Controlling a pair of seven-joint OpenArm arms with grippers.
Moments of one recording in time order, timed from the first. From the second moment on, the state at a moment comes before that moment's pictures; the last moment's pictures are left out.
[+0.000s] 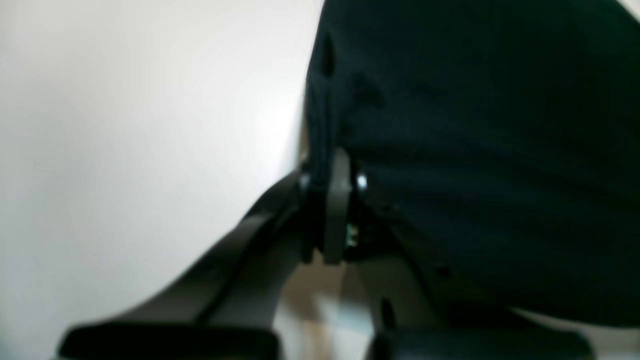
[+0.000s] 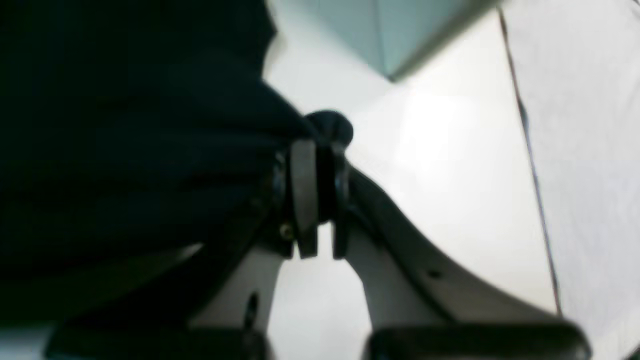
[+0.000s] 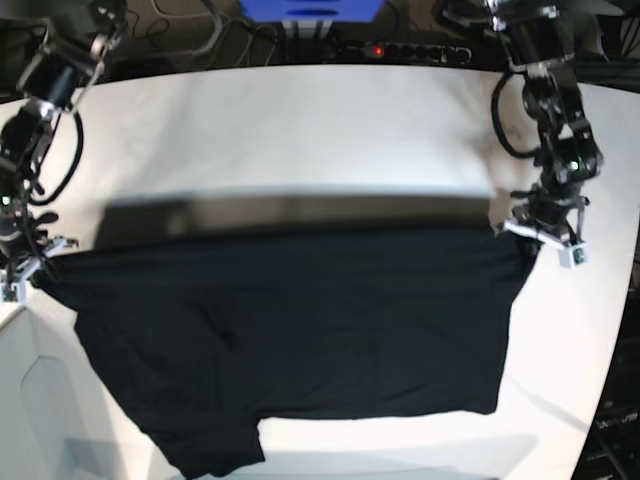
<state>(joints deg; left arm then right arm) 7.9 -17.1 -23.4 95.1 -27.1 -5.6 43.1 3.5 18.8 32.0 89.1 1.0 26.7 -46.0</state>
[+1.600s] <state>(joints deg) 37.9 -9.0 -36.2 113.4 -26.6 -5.4 46.2 -32.7 10.8 39.1 111.7 -0.2 26.8 -46.5</state>
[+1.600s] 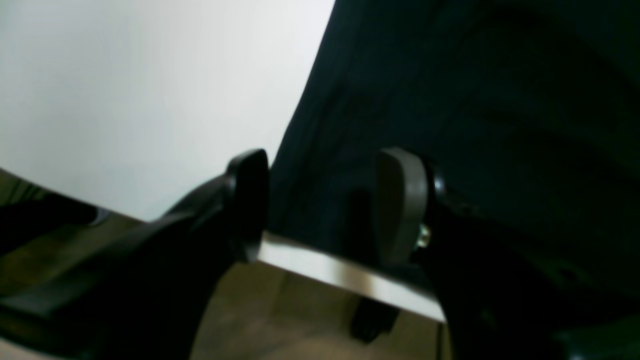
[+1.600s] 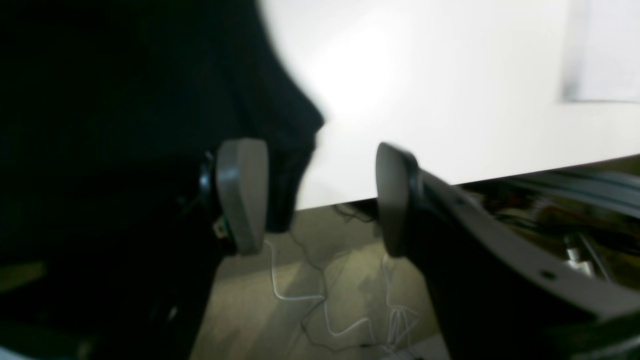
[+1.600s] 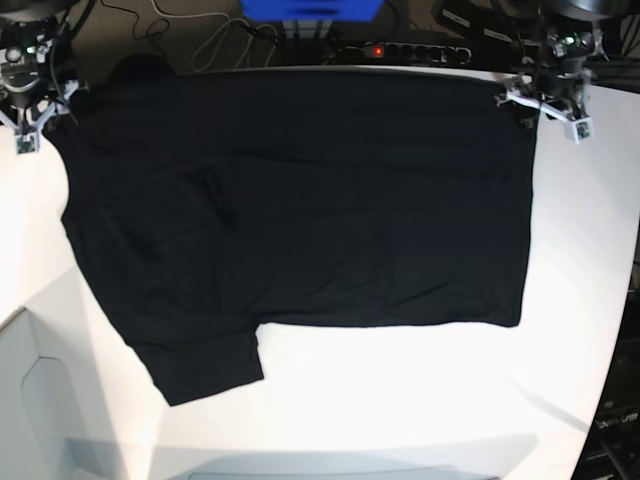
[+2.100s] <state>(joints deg) 12.9 -7.2 -42.5 113.5 -25.1 -4.9 46.7 0.6 10.6 23.0 99.9 0.6 26.4 -46.3</state>
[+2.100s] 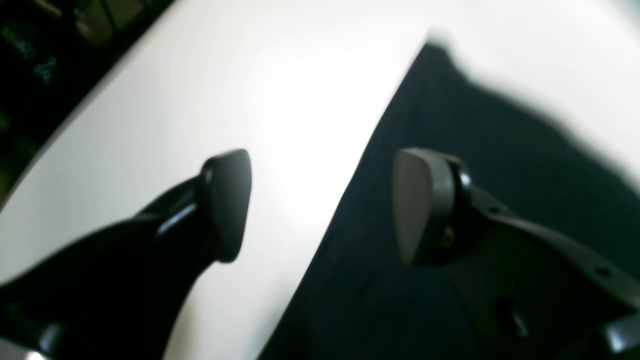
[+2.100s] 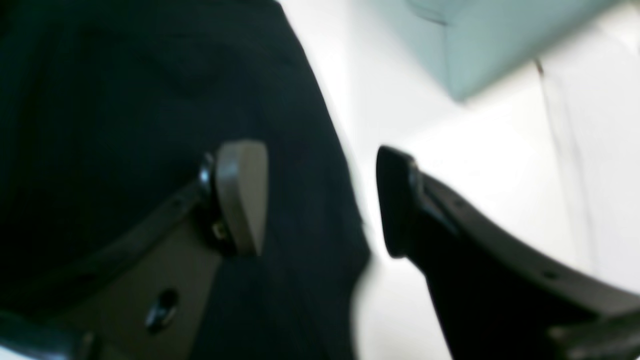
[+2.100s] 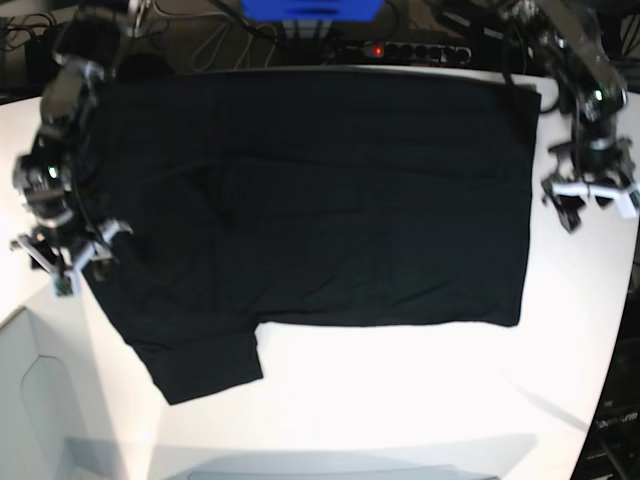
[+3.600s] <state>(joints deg) -27.8 -21.4 -0.2 35.9 -25.1 -4.5 12.4 29.4 16.8 14.2 32.1 0.5 25.2 -10.6</state>
